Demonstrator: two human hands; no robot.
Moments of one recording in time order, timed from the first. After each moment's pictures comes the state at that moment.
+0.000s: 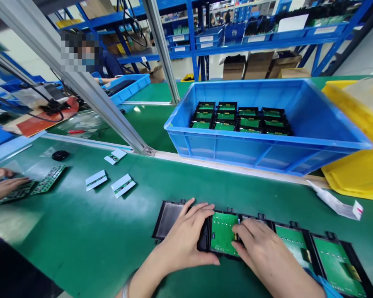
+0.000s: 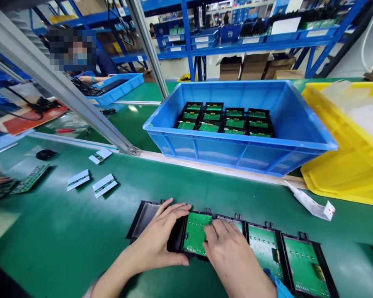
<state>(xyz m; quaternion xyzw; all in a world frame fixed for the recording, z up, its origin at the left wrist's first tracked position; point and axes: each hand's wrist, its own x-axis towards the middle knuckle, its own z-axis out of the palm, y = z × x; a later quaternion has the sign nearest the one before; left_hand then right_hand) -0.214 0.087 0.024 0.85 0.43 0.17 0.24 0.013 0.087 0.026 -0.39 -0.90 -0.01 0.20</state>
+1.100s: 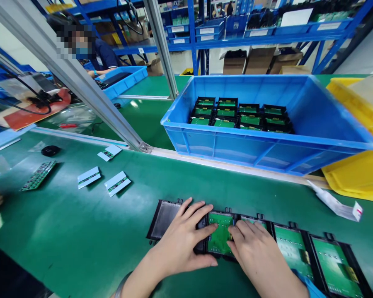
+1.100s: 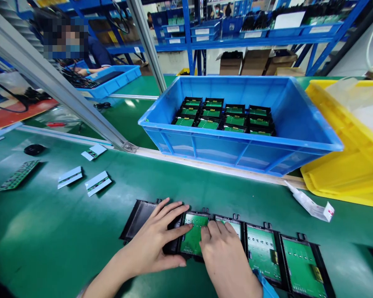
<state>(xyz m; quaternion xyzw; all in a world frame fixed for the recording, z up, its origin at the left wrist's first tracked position) -0.217 0.086 0.027 0.89 0.40 0.12 0.16 0.004 0.082 0.005 -0.44 -0.89 -0.05 0.14</state>
